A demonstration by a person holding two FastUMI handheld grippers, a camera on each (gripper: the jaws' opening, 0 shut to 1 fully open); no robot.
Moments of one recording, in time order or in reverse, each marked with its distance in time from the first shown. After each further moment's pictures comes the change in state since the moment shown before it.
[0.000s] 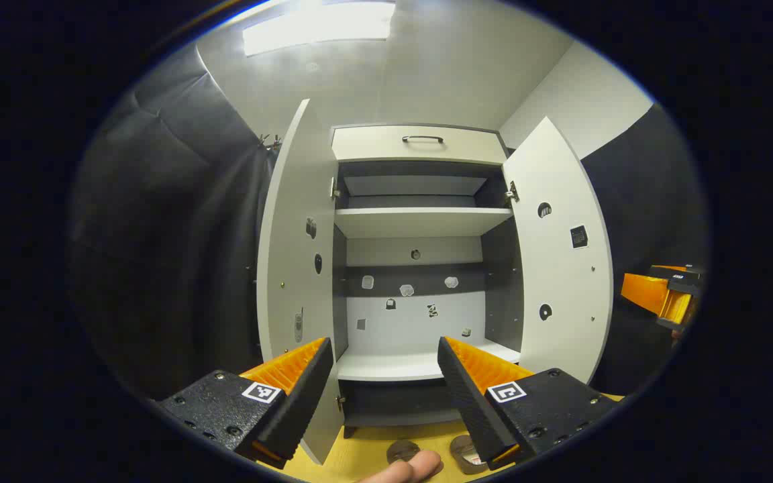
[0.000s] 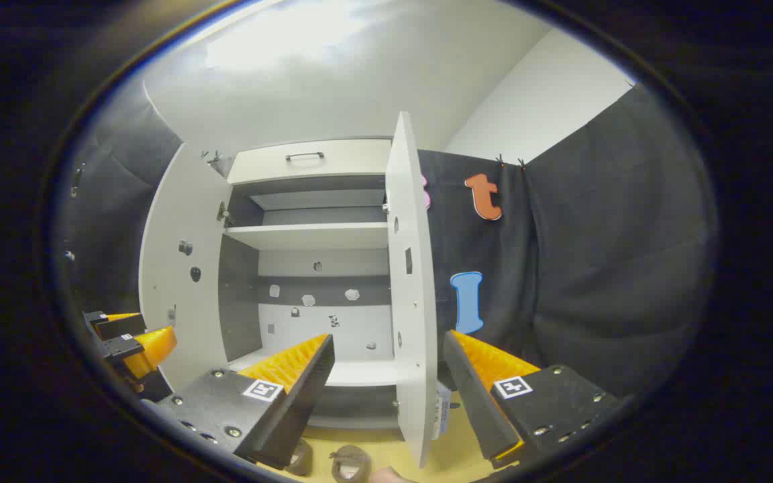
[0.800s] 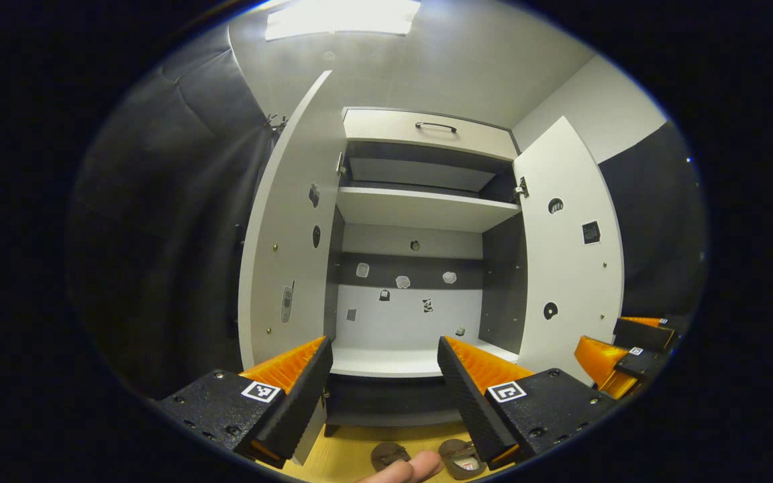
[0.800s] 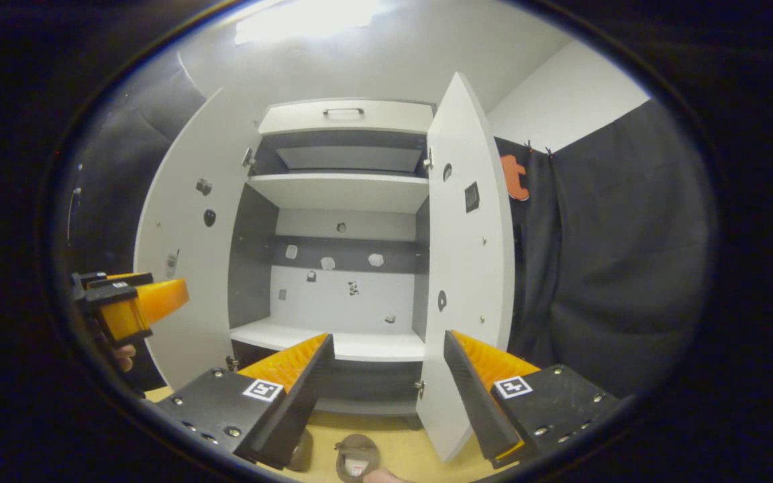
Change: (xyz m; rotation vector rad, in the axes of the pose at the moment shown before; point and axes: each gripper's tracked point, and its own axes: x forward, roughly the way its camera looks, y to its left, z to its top) left arm 0.032 0.007 -0.038 -0.092 0.007 -0.038; right arm 0.040 0.058 -0.119 -0.088 0.092 0.020
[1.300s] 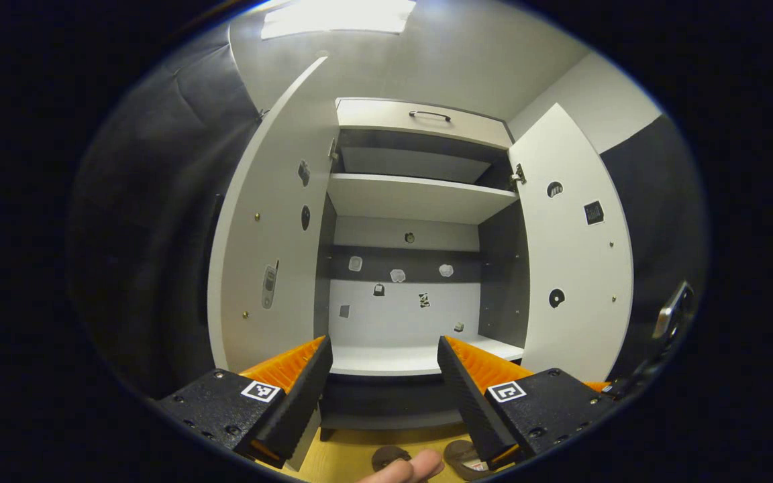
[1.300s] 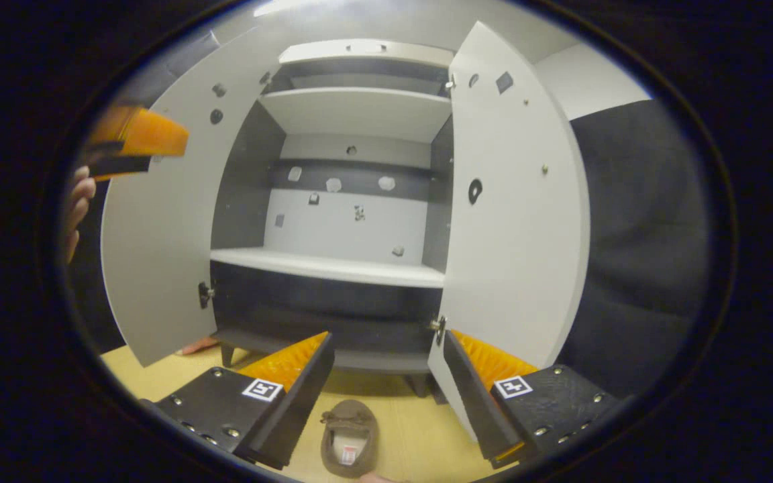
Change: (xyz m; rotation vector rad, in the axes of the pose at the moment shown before) left arm 0.030 -0.004 -0.035 0.008 -0.016 -0.038; right arm 0.026 0.030 -0.192 -0.069 0.221 0.038
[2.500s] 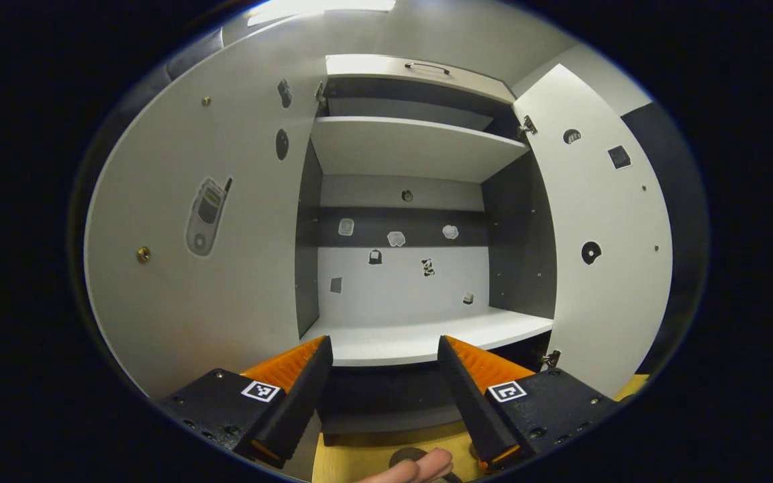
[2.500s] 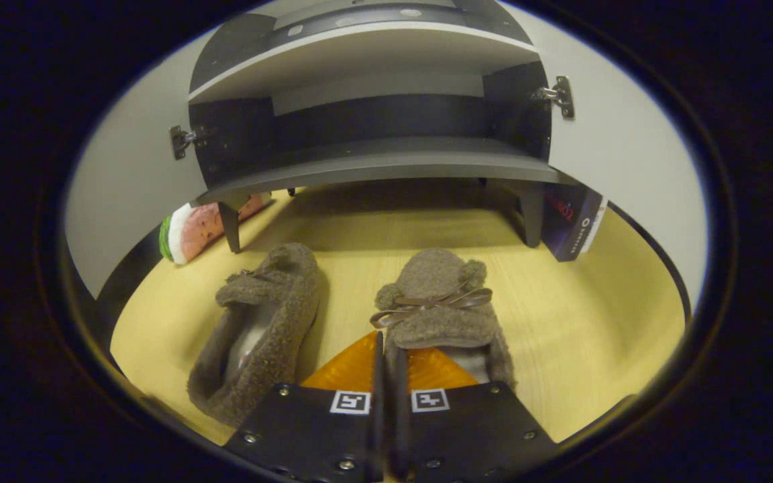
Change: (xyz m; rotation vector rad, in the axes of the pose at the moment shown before) left arm 0.079 0.027 -0.076 0.047 0.124 -0.059; right arm 0.064 0.094 -0.225 0.091 0.536 0.209
